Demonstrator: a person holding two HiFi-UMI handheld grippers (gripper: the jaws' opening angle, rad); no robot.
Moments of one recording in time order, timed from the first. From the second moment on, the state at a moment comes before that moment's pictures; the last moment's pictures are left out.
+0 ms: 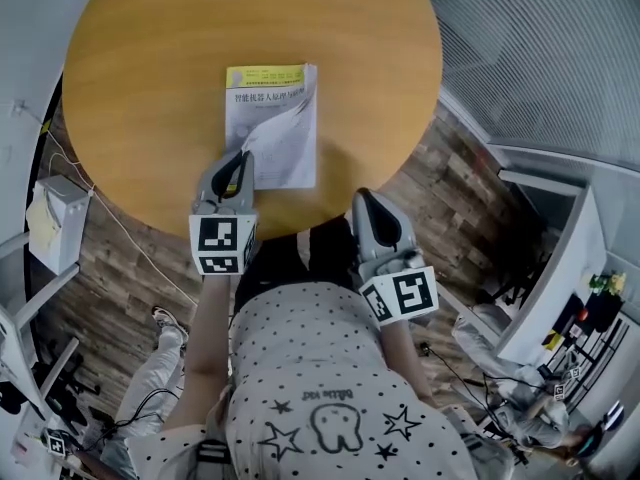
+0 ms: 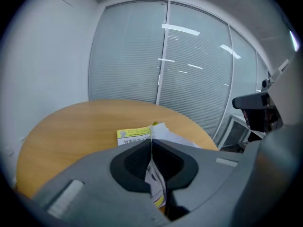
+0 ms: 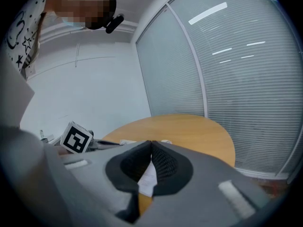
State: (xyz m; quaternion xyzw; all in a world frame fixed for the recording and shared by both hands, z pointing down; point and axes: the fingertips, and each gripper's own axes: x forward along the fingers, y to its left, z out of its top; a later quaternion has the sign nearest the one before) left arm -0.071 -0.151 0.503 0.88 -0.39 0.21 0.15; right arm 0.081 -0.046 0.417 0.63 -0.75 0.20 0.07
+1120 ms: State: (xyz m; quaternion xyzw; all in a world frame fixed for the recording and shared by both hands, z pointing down) left arm -0.175 -0.168 0.492 0.81 -0.54 0.18 0.16; right arm 0.045 -0.073 0.414 0.58 -0.79 0.19 0.09
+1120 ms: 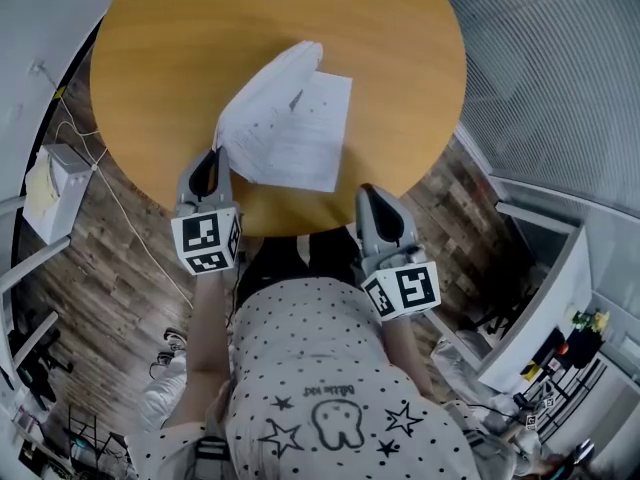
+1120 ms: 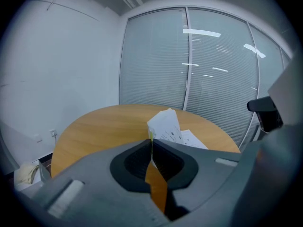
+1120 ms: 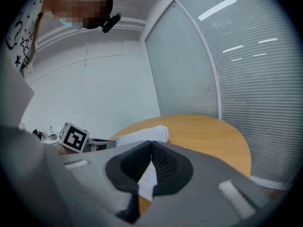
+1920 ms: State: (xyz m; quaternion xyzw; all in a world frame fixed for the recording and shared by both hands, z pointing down) left arm -0.230 -0.153 0.524 0.74 -0.61 0.21 0.19; right arm 0.034 -0.077 0.416 0.57 -0.80 0.19 0.09
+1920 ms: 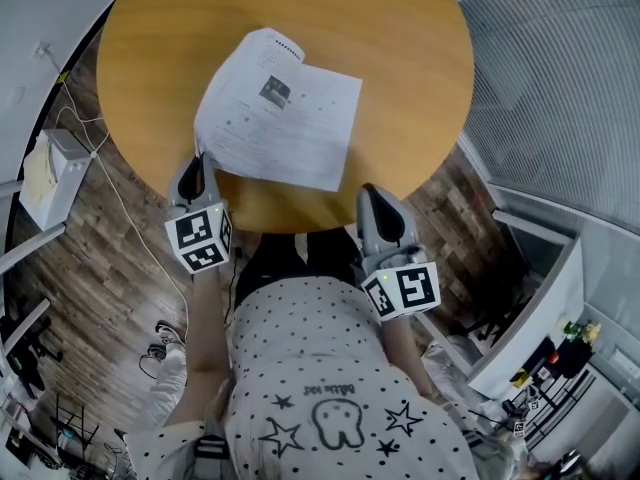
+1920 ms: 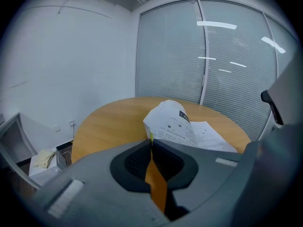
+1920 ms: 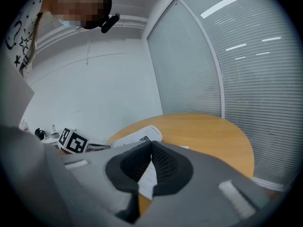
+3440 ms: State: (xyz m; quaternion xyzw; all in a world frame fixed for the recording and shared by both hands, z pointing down) left arm -0.246 -0.134 0.610 0.71 -0.59 0.32 0.21; right arm 0.047 -0.075 0.413 0.58 -0.79 0.19 0.10
